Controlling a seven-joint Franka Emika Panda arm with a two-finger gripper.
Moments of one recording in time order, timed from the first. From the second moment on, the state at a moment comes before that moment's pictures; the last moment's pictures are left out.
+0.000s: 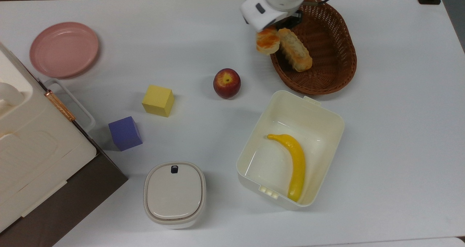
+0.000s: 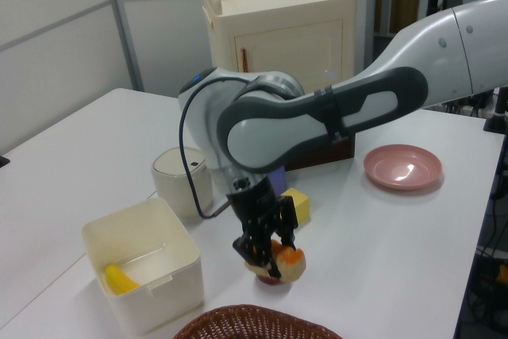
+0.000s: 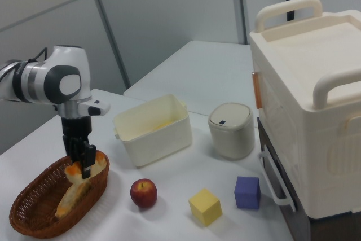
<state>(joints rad) -0.04 0.22 0.41 -1.69 -0.01 1.55 0.47</state>
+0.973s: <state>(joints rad) -0.03 0.25 0.39 -1.64 -0.11 1.55 0.41</state>
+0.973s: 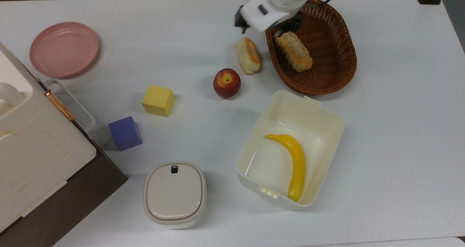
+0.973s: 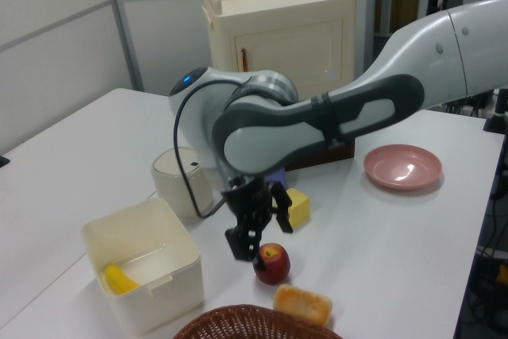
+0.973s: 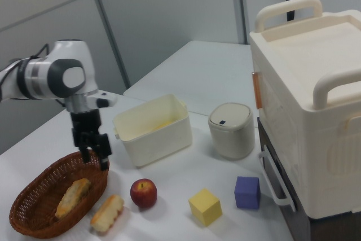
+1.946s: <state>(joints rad) -0.15 0.31 0.36 -1.80 -0.14 1.68 0.24</state>
